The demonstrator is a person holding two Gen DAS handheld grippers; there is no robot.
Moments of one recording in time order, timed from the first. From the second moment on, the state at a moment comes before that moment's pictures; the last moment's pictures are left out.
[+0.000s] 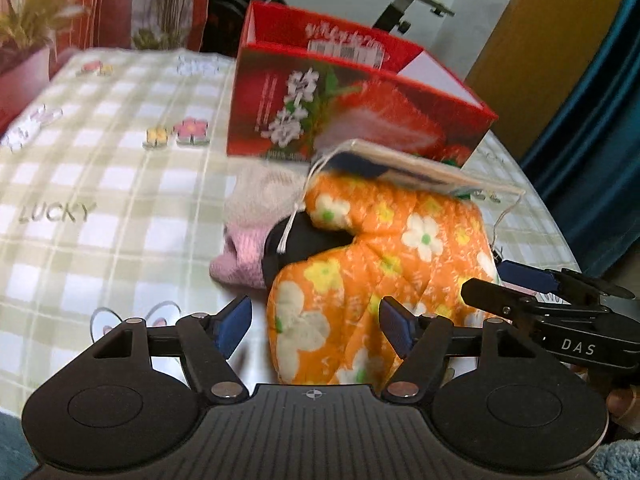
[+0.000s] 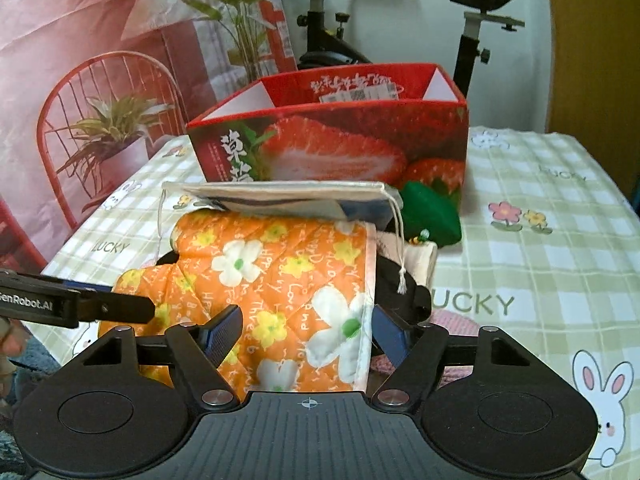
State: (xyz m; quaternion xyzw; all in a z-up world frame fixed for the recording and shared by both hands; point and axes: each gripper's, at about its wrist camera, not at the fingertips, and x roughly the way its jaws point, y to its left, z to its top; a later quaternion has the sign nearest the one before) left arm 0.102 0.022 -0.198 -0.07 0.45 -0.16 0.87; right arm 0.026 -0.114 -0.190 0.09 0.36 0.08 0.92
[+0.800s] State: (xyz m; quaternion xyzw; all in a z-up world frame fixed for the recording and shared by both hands) left arm 0.092 0.033 -0.183 -0.11 0.40 -0.18 0.89; right arm 0.011 -0.100 -0.167 0.07 0.32 0.16 0.93
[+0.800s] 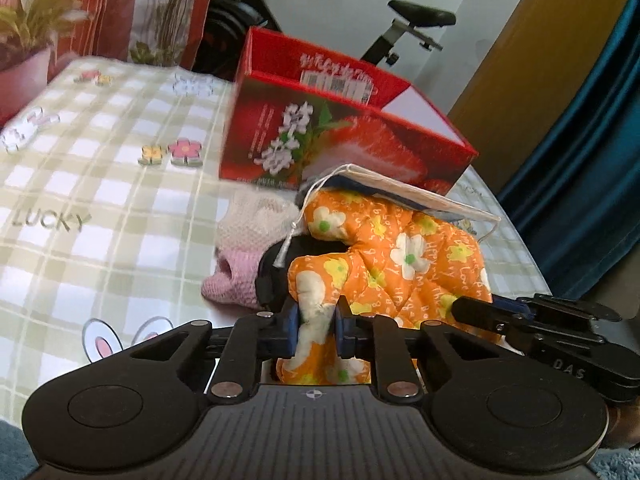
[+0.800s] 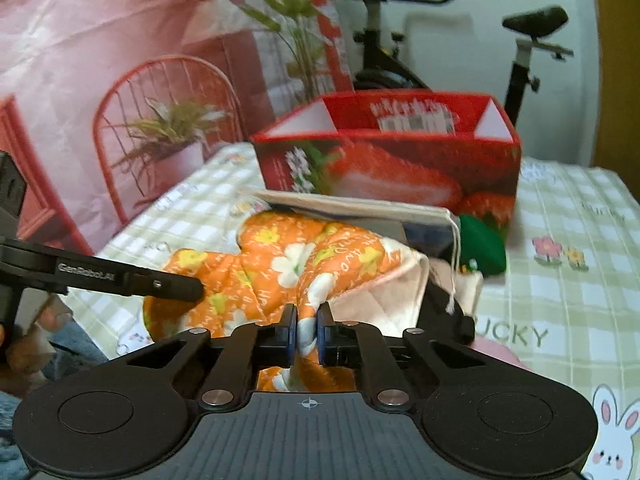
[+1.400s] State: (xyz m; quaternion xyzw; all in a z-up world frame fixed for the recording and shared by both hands) left arm 0.099 0.027 -0.084 -0.08 0.24 -0.19 0.95; right arm 0.021 -0.107 -0.068 -0.01 0.16 0.19 0.97
